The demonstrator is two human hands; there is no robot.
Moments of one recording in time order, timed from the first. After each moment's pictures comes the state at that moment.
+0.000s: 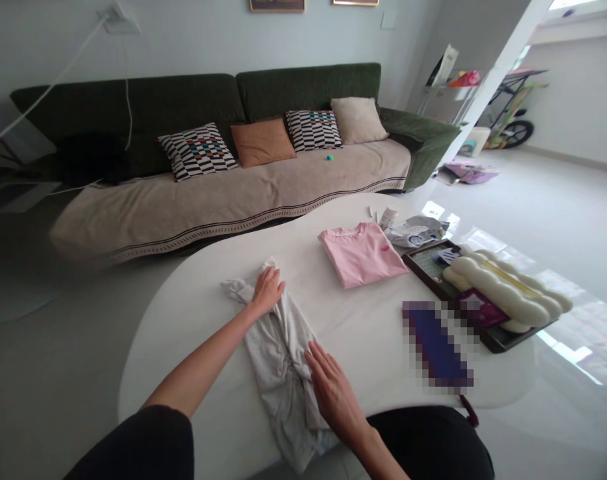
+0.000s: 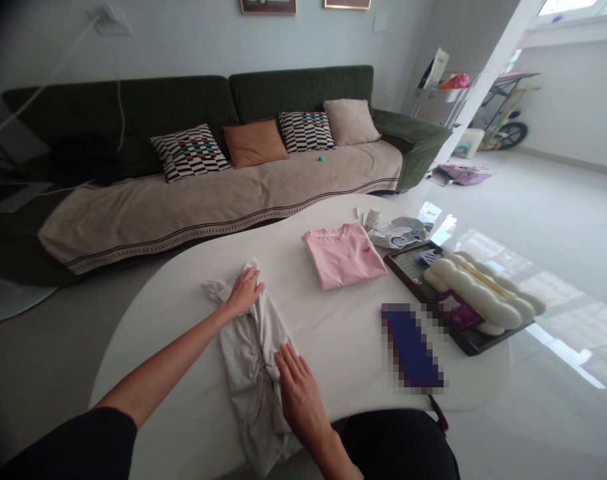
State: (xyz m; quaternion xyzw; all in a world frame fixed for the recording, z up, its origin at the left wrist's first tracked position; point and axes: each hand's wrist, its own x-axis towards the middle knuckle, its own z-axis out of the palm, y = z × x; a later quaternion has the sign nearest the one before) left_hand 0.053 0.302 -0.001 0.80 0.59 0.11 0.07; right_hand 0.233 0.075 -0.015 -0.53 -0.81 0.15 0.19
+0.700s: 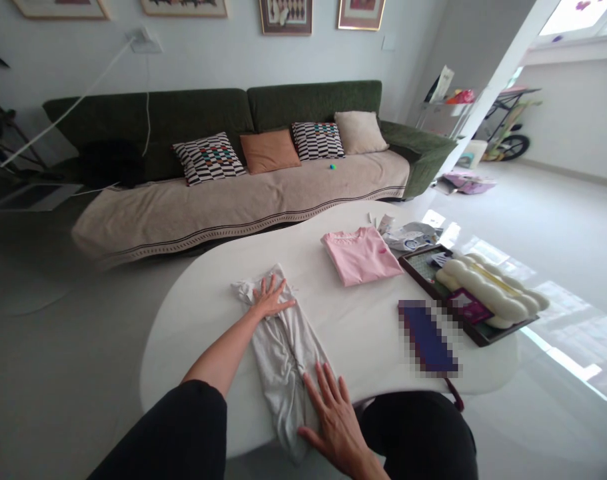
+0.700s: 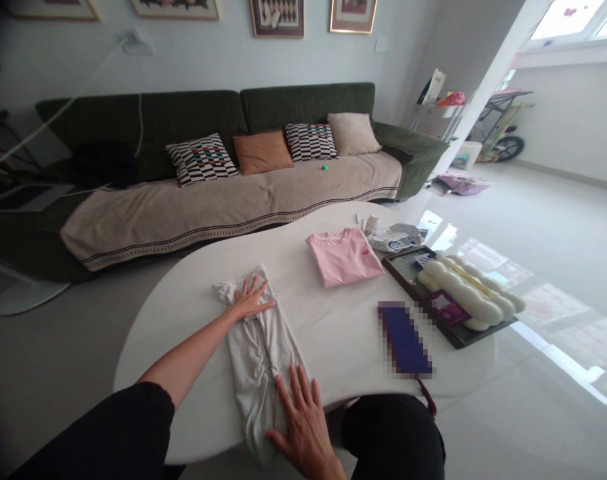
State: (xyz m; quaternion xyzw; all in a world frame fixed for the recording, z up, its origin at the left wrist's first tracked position) left_hand 0.039 0.264 0.002 0.75 0.63 -0.02 0.20; right_hand 0.227 0.008 -0.021 -0.54 -0.82 0.17 0.09
